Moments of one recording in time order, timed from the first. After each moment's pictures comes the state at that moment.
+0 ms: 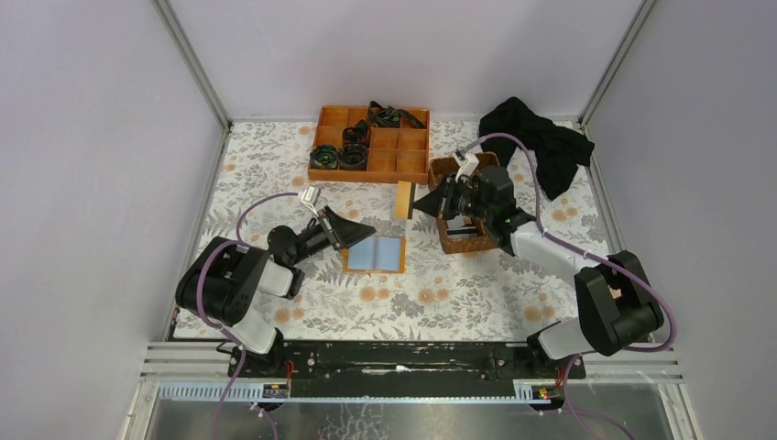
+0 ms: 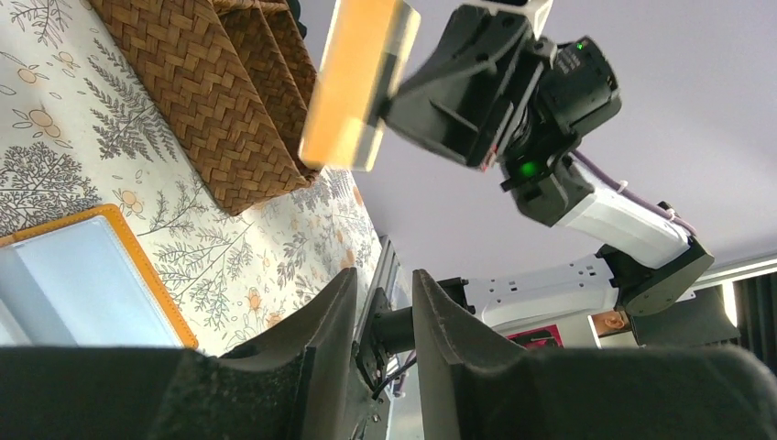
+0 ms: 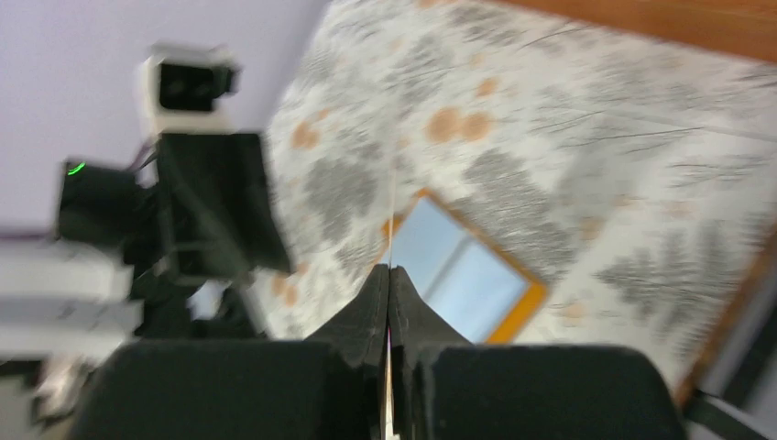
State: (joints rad) left arm -0.26 1.61 0.26 1.53 0.75 -1.32; right arm 0.45 1.45 0.74 0.47 -0.61 0.67
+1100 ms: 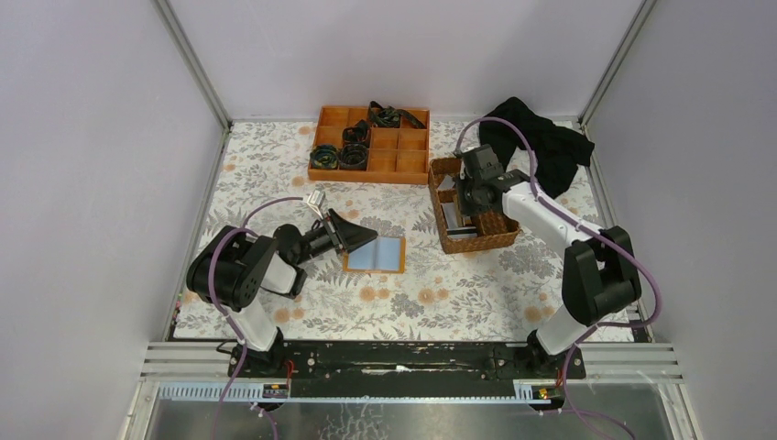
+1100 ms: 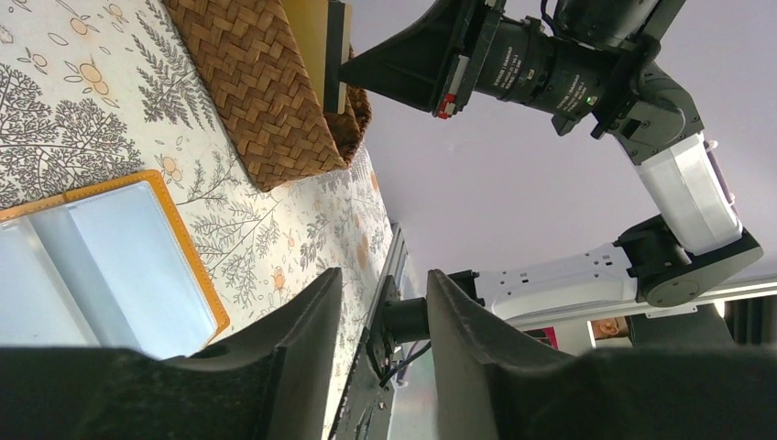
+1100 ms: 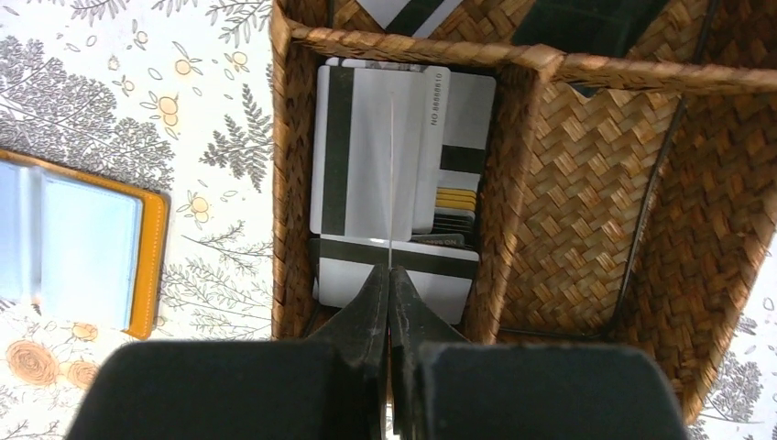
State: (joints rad) left arm -0.26 1.71 0.27 1.53 0.77 -1.32; right arm 0.42 1.61 1.18 -0.55 0.05 0.19
